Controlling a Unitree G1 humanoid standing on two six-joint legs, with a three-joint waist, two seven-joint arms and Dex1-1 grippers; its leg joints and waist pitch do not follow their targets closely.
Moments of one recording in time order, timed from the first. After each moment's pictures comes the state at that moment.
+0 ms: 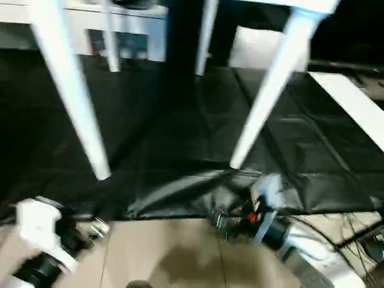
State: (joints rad) left arm 0.57 0.30 0.23 -0.55 -0.48 0.28 -0.59; right arm 0.14 -0.31 0.25 -0.32 0.45 0.35 0.70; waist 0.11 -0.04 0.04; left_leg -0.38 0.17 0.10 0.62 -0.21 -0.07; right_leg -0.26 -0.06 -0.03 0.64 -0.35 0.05
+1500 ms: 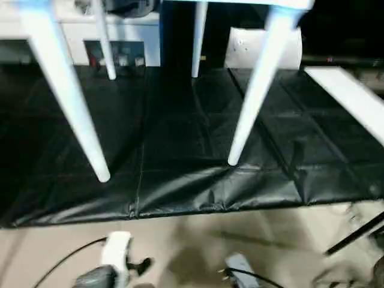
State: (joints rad) left arm -0.10 0.20 0.00 1.00 -0.10 0.10 -0.47; right arm -0.16 -0.03 0.28 1.27 0.12 0.08 0.28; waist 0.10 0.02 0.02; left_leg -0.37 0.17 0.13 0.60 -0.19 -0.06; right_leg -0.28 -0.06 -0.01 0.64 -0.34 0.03
